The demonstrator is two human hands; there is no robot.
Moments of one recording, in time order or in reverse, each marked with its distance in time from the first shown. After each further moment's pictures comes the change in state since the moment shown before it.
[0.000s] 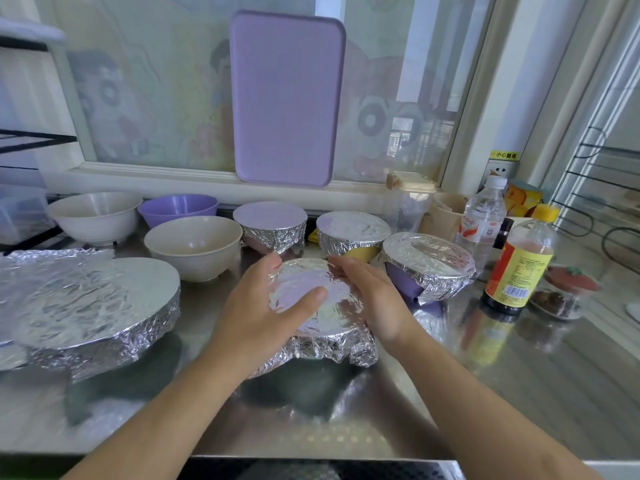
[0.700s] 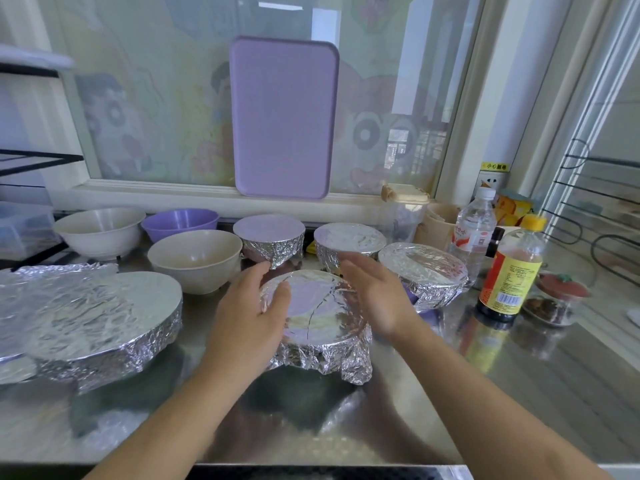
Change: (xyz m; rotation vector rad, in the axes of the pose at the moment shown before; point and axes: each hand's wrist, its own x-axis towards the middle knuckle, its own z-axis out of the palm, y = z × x) left_hand 0.001 0.006 -0.004 0.126 0.160 -0.002; right_hand -0.002 -0.027 -0.010 -0.206 0.092 -0.079
